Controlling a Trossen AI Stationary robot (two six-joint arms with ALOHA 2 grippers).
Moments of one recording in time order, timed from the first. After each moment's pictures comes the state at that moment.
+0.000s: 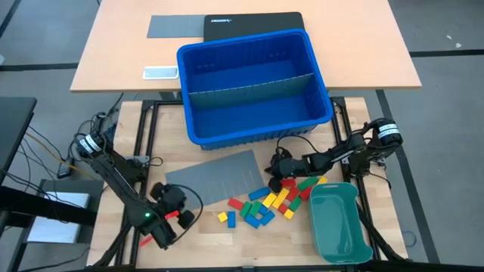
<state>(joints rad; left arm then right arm) -0.89 1.54 1.01 -1.12 -0.65 -1.78 0.12 1.64 0.50 0.41 0.29 0.49</state>
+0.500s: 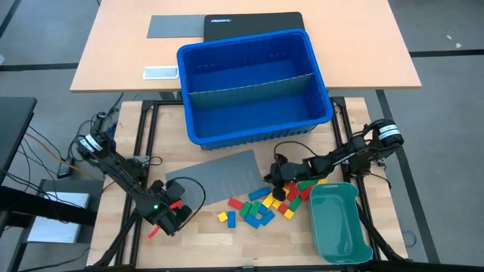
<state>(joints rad) -0.82 1.54 0.73 -0.85 -0.41 -1.68 0.19 1.64 0.50 0.46 0.21 0.30</state>
